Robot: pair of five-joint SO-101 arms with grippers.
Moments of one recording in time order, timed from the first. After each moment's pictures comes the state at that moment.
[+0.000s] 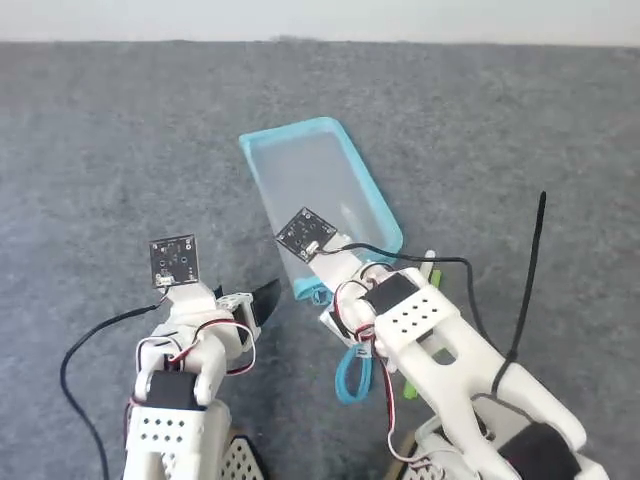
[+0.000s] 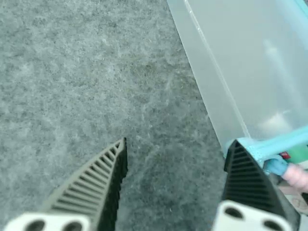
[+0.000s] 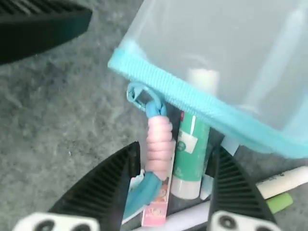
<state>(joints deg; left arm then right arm) -2.6 -90.2 97.5 54.2 18.8 -38.5 -25.0 53.2 49.9 13.9</state>
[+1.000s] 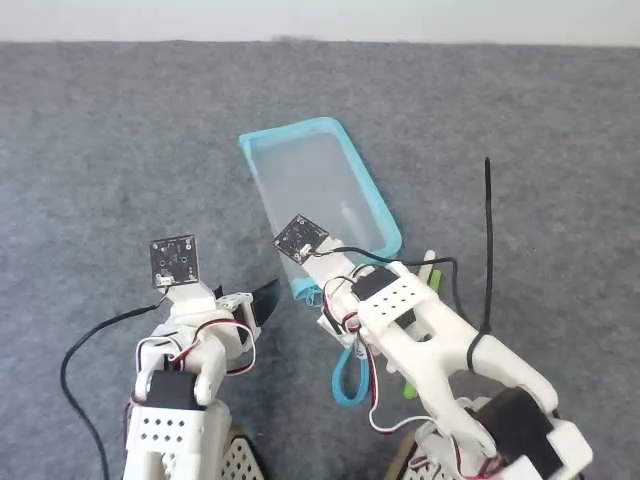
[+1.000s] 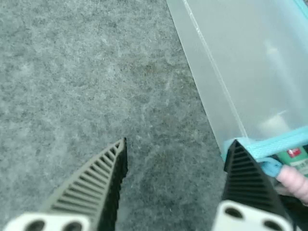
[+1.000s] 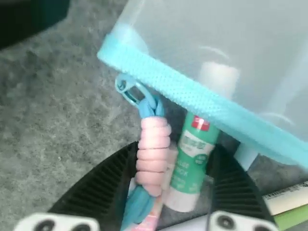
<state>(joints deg) -2.6 -90.2 97.5 54.2 18.8 -38.9 -12.9 50.8 47.3 13.9</state>
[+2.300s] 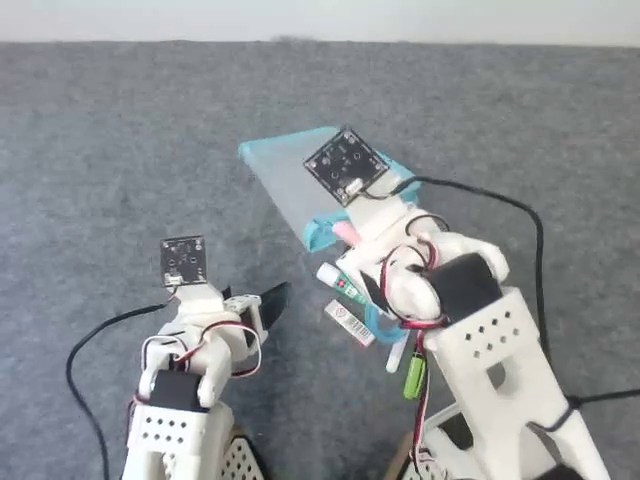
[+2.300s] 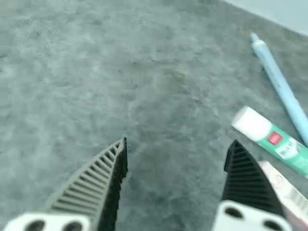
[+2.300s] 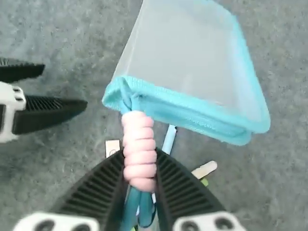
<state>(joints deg) 0.9 -90.2 97.5 54.2 18.8 -32.4 -37.5 21.3 78.4 13.9</state>
